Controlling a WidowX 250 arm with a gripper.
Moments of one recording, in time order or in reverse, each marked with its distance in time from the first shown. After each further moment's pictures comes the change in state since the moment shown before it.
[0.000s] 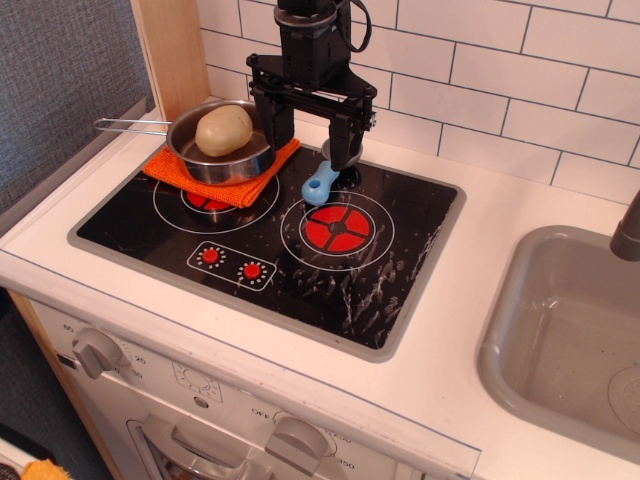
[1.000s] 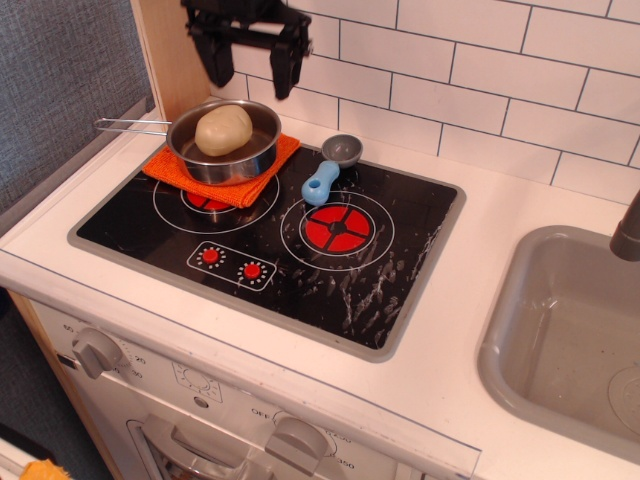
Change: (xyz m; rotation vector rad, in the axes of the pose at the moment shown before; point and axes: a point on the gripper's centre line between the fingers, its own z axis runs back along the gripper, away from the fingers) arm 0.025 0.077 0.028 0.046 -0.084 0.187
